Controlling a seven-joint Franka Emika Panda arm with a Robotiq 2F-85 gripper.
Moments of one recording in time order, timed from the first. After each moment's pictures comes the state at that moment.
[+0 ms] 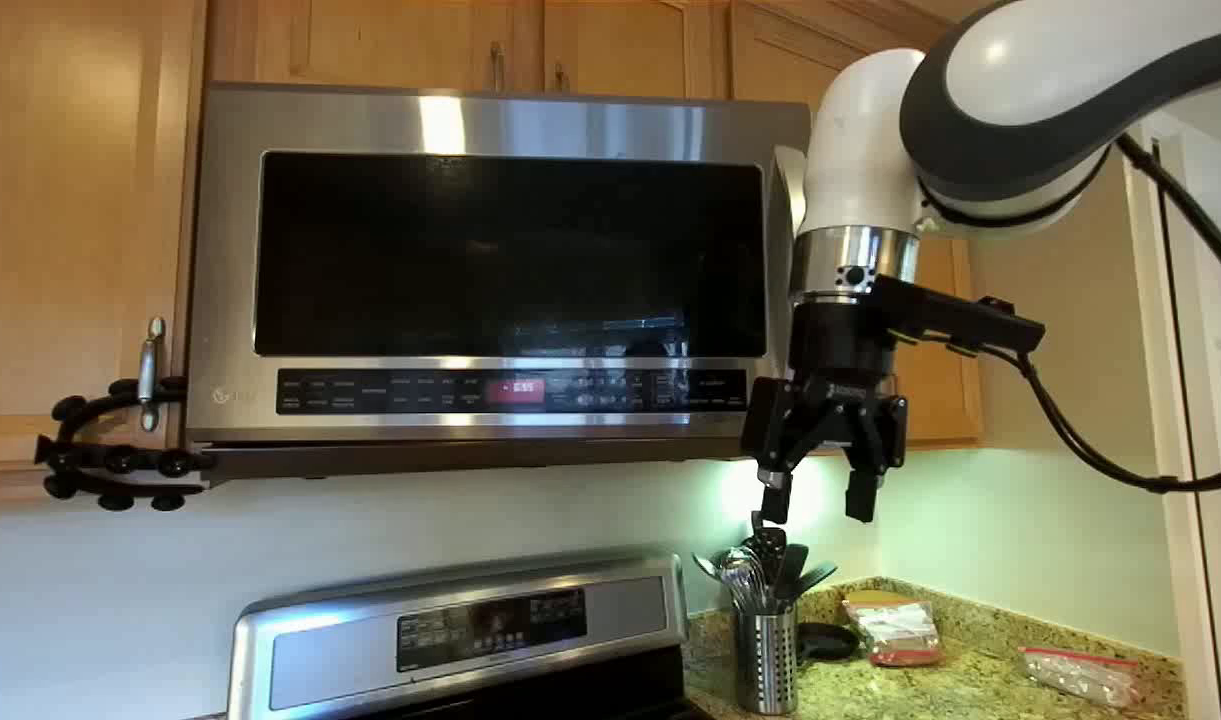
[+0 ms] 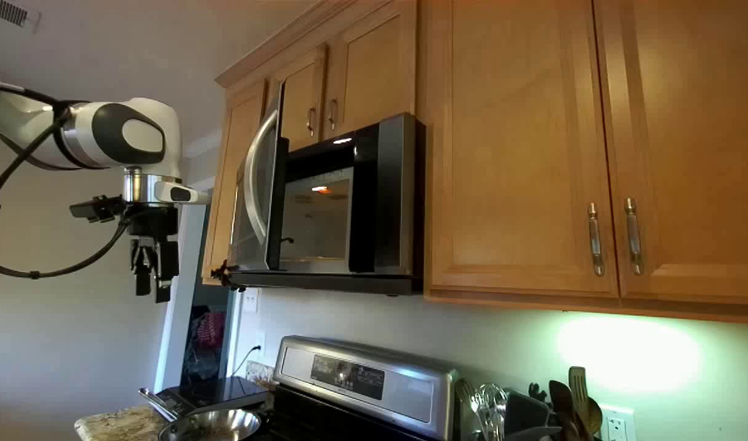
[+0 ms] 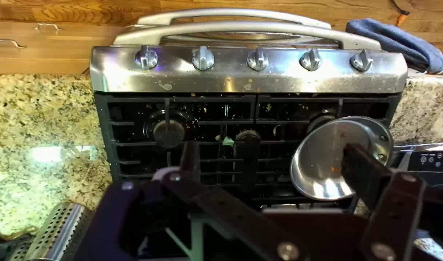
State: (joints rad) arm 0.08 -0.67 0.32 -2.34 0.20 1.89 0.50
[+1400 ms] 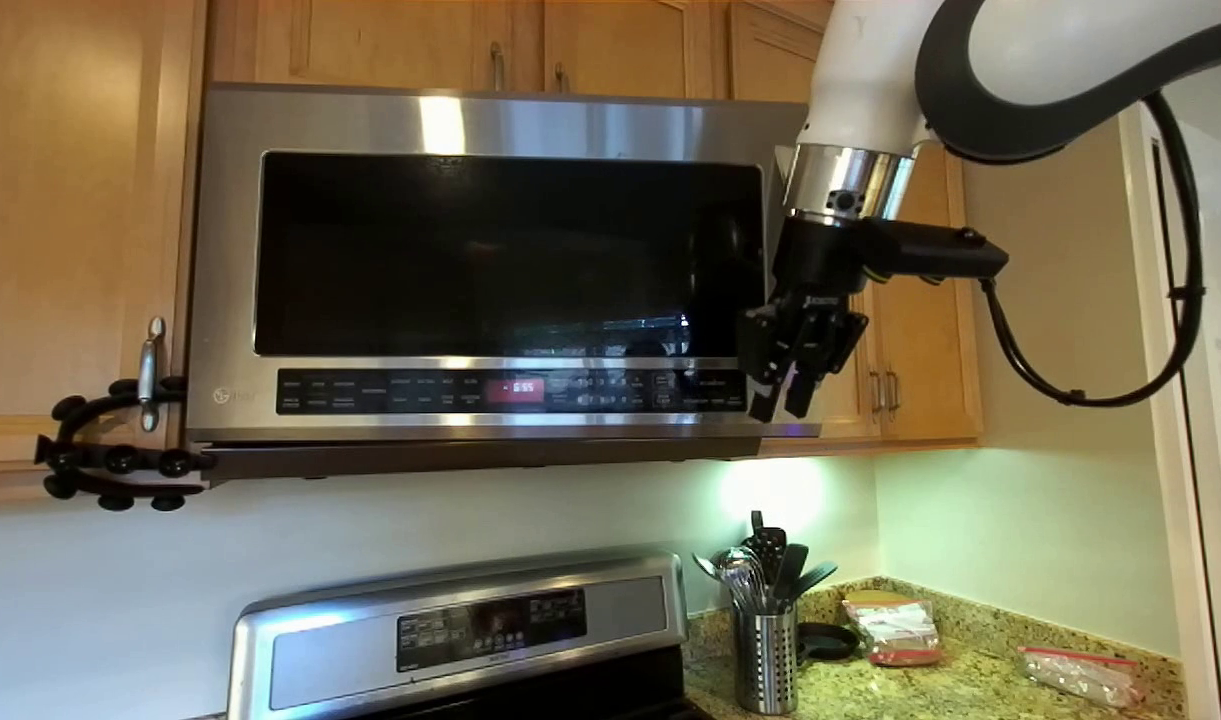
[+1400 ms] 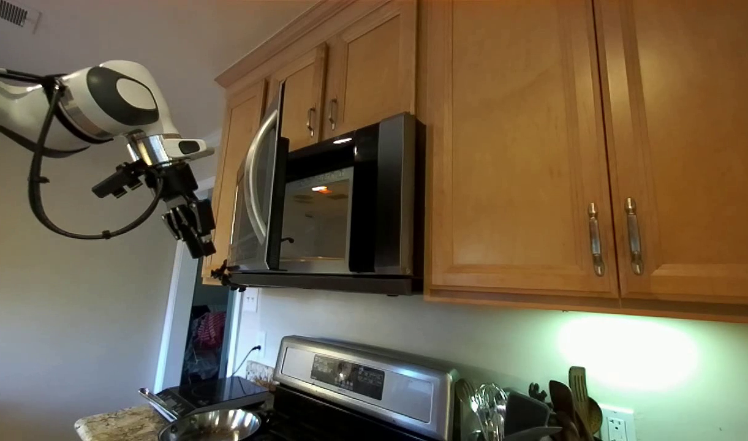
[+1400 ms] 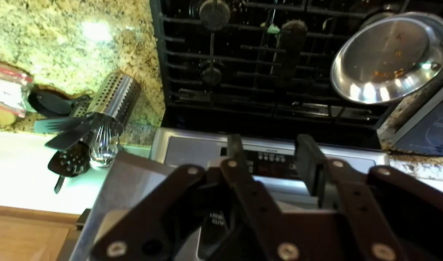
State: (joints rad) arm 0.04 -0.69 0.35 -2.22 -0.11 1.99 0.52
